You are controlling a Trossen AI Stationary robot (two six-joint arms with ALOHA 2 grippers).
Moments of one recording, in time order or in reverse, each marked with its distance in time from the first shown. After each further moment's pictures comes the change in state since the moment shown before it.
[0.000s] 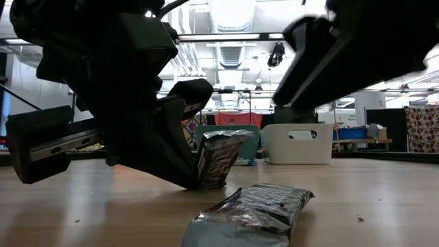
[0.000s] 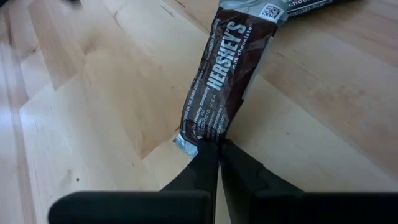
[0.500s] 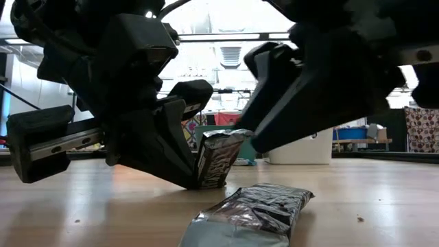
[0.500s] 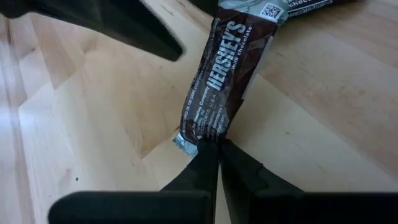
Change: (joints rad) left arm 0.003 -0.001 -0.002 0.003 0.006 -0.004; right arm -0.089 0.117 -0.006 0.243 -0.204 -0.182
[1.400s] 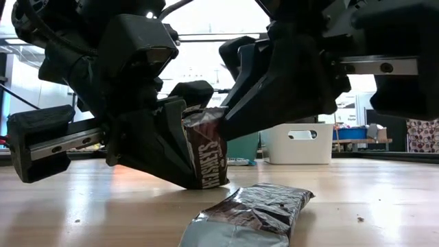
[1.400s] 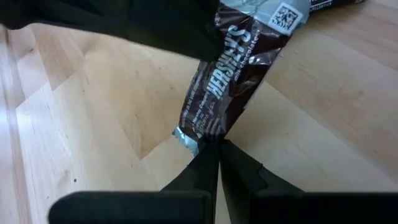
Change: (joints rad) left arm 0.002 0.000 -0.002 0.013 0.012 -0.002; right arm -0.064 0.014 0.000 0.106 -0.132 -0.220
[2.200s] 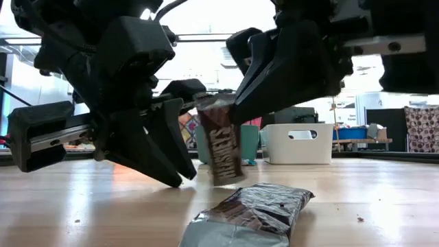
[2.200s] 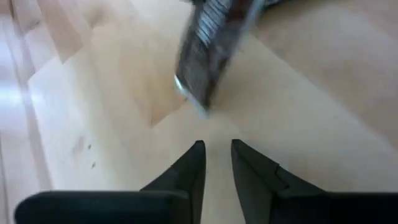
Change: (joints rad) left arm 0.000 -0.054 0.001 -0.129 -0.049 -0.021; right arm -0.001 -0.053 -0.002 -0.079 -0.005 0.018
